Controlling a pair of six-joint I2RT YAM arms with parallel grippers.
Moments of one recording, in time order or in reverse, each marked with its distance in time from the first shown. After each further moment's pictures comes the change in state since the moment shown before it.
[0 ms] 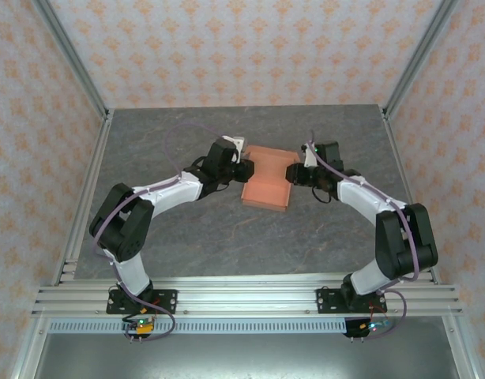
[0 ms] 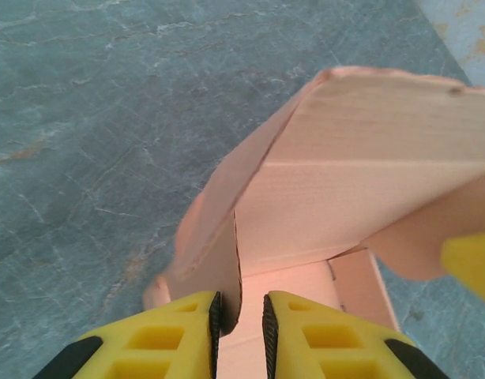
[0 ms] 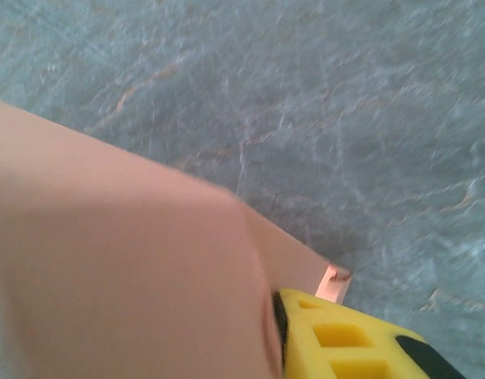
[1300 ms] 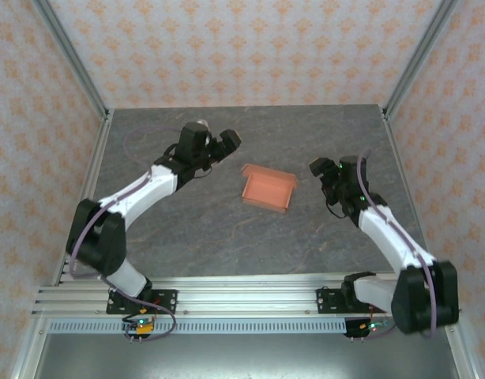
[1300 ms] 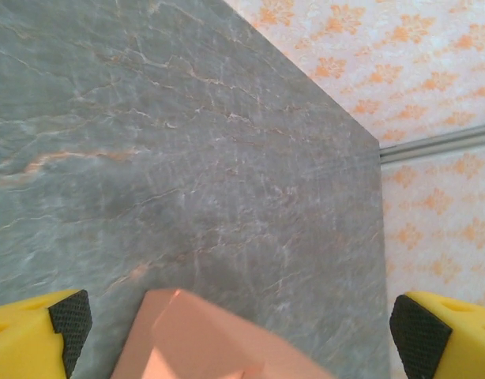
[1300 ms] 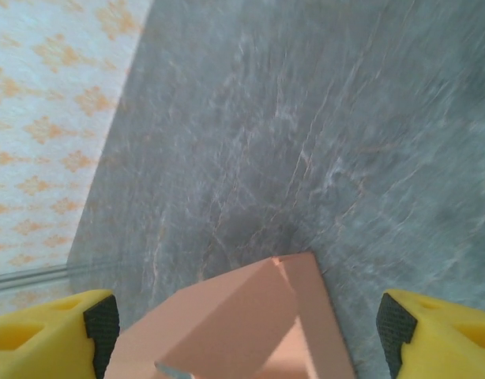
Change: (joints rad) left arm 0.158 -0.124 0.085 -0.167 0.028 -0.545; right arm -0.111 -0.315 -0.156 -0.045 0.198 0.779
